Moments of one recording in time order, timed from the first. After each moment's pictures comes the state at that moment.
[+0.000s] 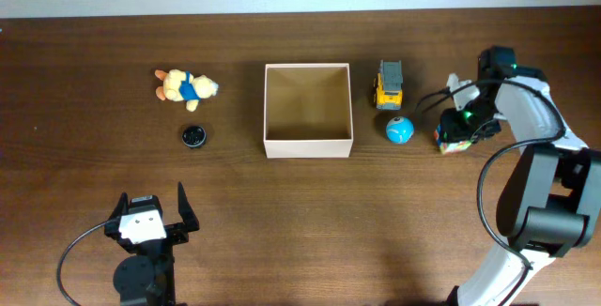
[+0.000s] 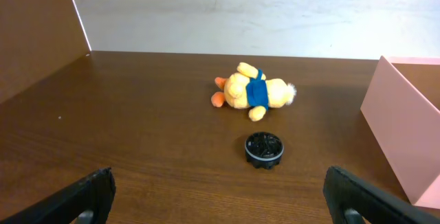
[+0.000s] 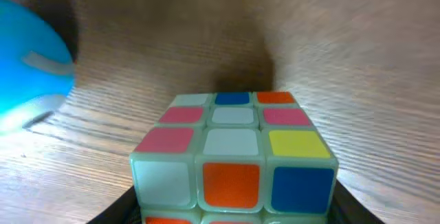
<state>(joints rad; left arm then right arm) 0.14 0.02 0.06 -0.19 -0.06 0.02 -0.20 2.02 1.54 -1.02 -0.09 -0.36</state>
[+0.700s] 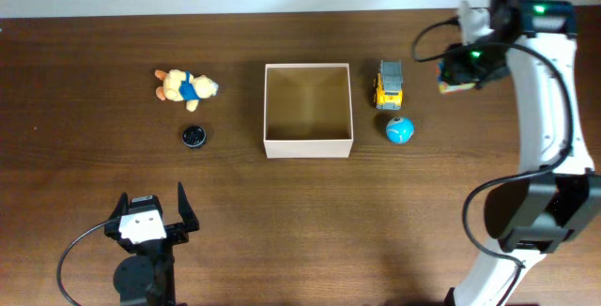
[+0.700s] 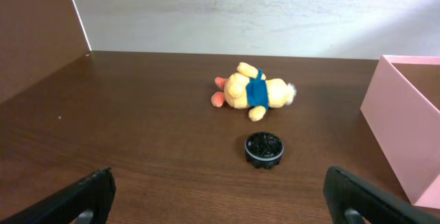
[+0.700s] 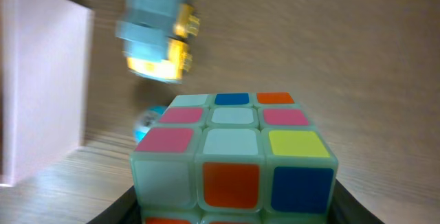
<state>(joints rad) 0.14 0.02 0.06 -0.19 -0.06 0.02 -0.06 2.02 2.11 -1.35 -0.10 -0.21</state>
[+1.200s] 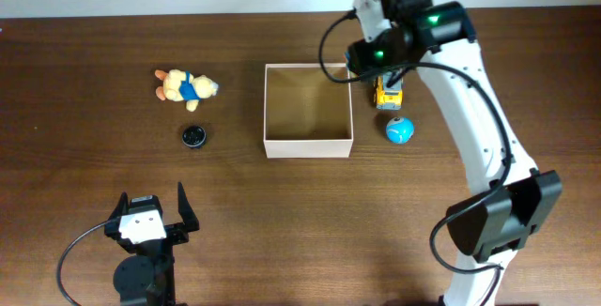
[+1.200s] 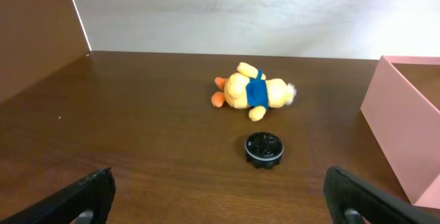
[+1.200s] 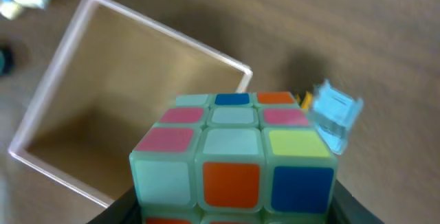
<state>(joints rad) 0.14 0.02 0.06 -0.19 -0.06 0.02 0.29 2.02 2.12 -1.15 -0.12 -0.10</state>
